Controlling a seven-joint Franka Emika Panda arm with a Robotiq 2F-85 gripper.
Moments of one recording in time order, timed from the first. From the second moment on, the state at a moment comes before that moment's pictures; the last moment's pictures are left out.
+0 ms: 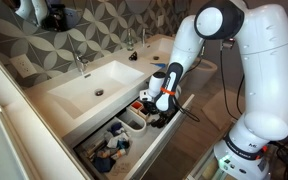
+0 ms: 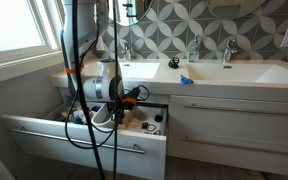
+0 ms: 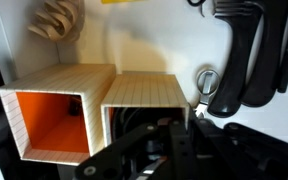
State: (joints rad) arm -0.01 0.58 0.07 -2.44 -0.27 3.17 -1.40
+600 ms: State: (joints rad) arm 0.06 0.59 0.00 -2.44 -0.30 3.25 -1.34
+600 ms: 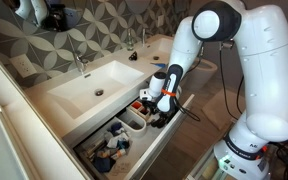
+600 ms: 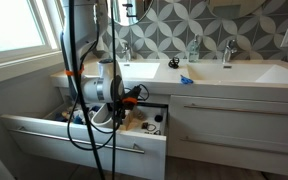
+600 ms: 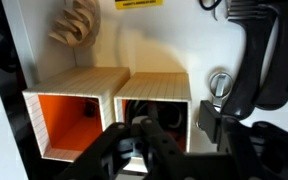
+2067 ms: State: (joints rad) arm 0.13 0.21 -0.03 -2.62 -0.28 3.04 -1.21
